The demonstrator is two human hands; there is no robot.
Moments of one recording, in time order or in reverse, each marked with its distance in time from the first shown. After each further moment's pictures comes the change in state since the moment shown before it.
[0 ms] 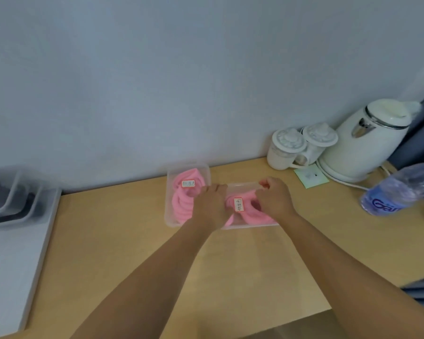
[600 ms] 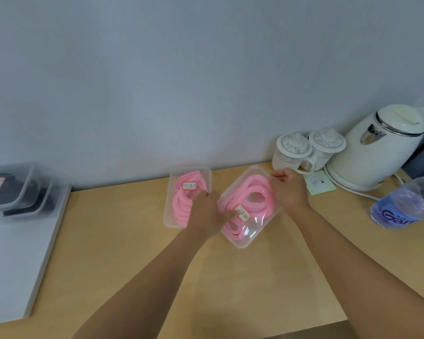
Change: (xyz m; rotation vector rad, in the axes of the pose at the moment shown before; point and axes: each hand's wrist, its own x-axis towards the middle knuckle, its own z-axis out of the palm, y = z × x) left_hand -0.010 0.013 -0.003 -0.263 0.039 -0.224; right_hand 0.025 0.004 -0.031 0.312 0.102 0.048
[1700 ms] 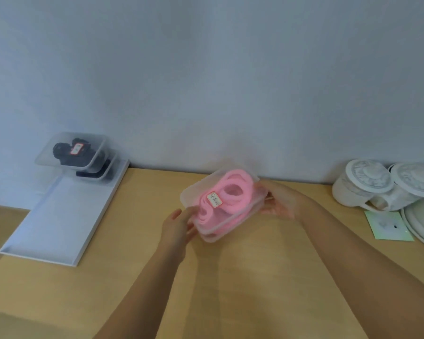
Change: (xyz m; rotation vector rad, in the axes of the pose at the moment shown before) left_hand -0.051 -0.084 -0.052 -1.376 0.410 -0.685; right_hand 0.010 -0.051 0.099 0.179 -0.874 0.355
